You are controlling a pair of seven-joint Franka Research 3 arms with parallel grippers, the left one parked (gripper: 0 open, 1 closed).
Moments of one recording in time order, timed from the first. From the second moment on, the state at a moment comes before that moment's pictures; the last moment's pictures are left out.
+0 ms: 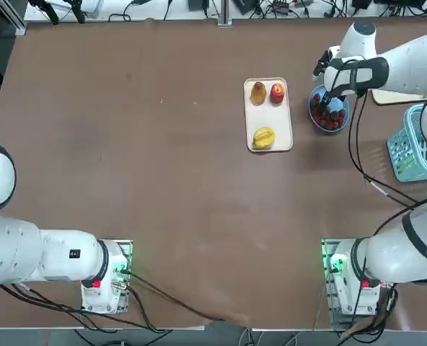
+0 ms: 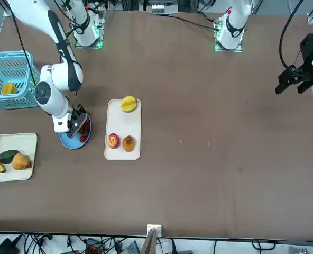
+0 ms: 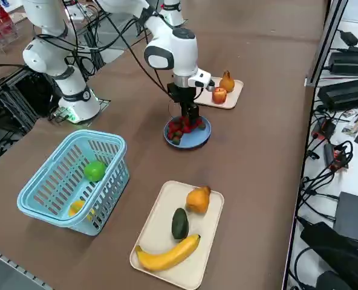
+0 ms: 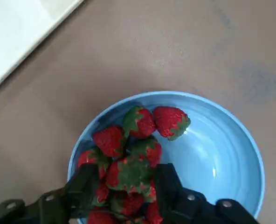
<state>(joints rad) 0.12 0.33 -0.02 -2.21 -0.03 2.51 -0.76</state>
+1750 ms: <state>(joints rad) 0.02 0.40 -0.03 -2.05 -0.03 2.48 -0.88</state>
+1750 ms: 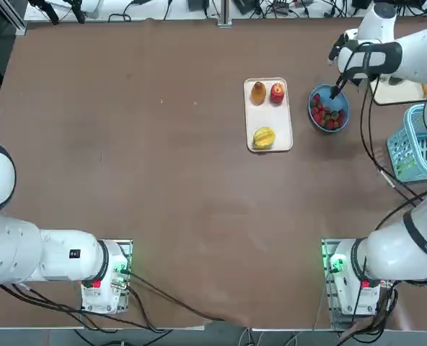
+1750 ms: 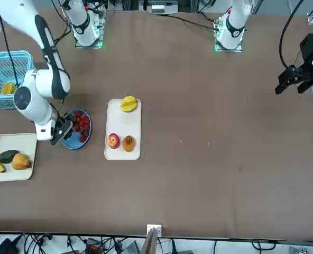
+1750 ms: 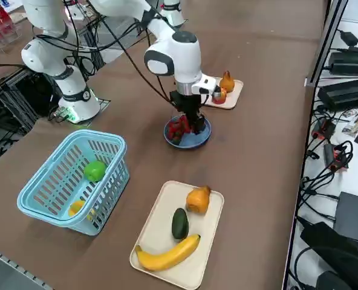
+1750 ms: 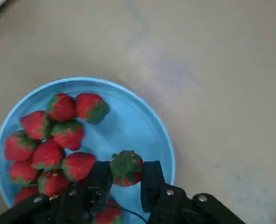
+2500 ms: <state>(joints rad) 0.04 0.50 -0.01 -1.95 -0.03 2.46 -0.87</state>
